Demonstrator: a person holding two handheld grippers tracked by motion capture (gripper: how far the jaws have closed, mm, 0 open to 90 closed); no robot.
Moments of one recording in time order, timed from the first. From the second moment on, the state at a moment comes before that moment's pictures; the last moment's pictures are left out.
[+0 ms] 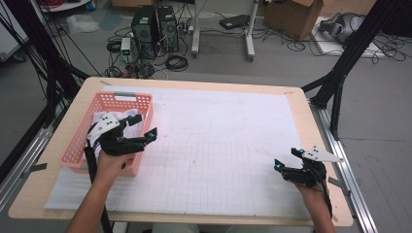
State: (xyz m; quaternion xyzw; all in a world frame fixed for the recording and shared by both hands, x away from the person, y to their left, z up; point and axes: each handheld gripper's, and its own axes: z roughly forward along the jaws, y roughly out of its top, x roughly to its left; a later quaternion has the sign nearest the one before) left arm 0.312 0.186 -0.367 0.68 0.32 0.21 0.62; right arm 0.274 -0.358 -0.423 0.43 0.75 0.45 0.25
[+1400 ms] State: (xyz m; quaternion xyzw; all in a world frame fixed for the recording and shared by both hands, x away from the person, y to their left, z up) left arm 0.292 0.093 -0.415 0.74 0.27 0.16 0.59; right arm 0.268 -0.356 -0.420 0.42 0.75 0.44 0.26
